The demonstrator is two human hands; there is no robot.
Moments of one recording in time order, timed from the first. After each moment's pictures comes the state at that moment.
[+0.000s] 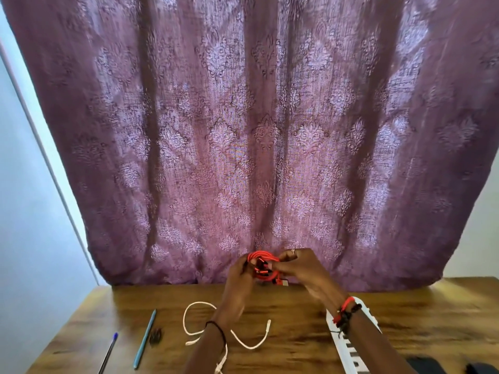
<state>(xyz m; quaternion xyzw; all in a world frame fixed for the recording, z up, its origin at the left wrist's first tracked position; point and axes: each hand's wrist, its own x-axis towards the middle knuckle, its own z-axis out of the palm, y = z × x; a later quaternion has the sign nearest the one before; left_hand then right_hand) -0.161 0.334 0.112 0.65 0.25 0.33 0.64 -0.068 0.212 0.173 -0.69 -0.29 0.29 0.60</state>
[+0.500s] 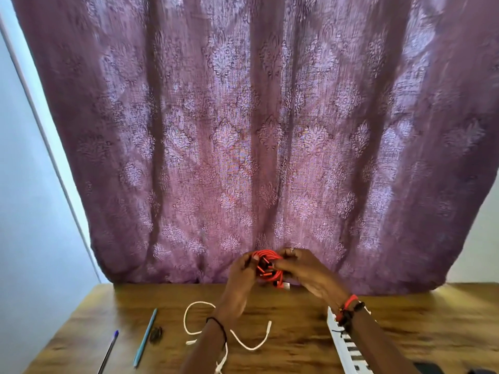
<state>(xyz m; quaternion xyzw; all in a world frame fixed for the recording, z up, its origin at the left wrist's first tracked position) -0.154 0.336 0.120 0.63 0.25 0.33 0.66 -0.065 0.217 0.175 -0.65 -0.28 0.36 0.61</state>
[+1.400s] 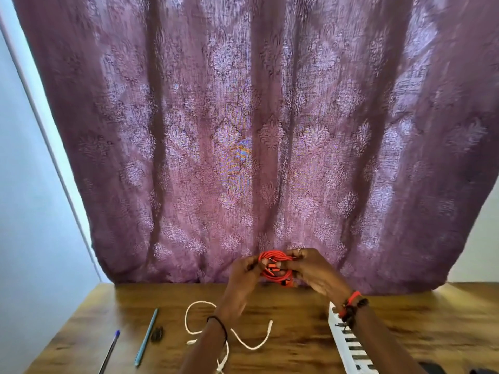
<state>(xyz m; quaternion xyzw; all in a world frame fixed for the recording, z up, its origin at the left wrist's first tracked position) -0.161 0.330 0.128 0.65 0.22 0.28 0.67 -0.053 0.217 0.170 -0.63 -0.23 0.38 0.64</state>
